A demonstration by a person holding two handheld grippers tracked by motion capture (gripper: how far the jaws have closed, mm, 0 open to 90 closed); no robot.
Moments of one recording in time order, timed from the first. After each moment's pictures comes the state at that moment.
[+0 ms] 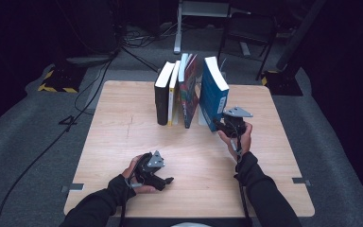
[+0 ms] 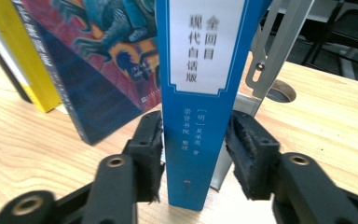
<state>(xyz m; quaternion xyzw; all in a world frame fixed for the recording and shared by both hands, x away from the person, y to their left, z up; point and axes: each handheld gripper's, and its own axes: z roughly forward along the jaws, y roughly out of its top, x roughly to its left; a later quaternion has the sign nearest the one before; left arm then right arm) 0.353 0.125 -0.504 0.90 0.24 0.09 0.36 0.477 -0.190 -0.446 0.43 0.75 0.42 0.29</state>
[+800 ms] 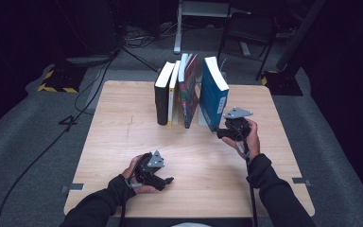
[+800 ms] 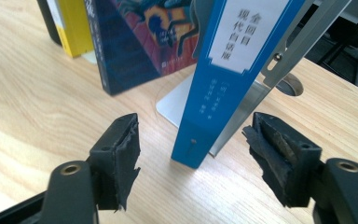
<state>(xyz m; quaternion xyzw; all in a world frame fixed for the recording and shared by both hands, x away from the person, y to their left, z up) 0.353 0.125 -0.504 0.90 0.24 0.09 0.36 0.460 -0.194 -0.425 0.35 0.82 0.35 0.27</state>
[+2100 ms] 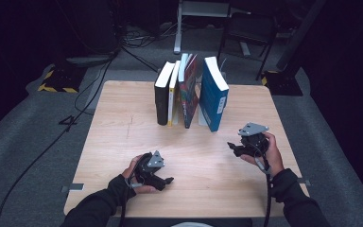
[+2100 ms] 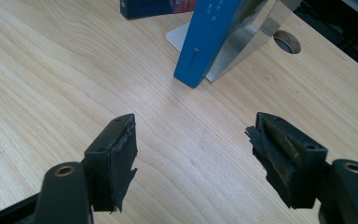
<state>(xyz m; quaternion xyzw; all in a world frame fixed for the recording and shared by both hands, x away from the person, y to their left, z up) 0.353 0.125 -0.504 0.90 0.24 0.09 0.36 0.411 -0.242 -0.426 0.30 0.86 0.30 0.27</state>
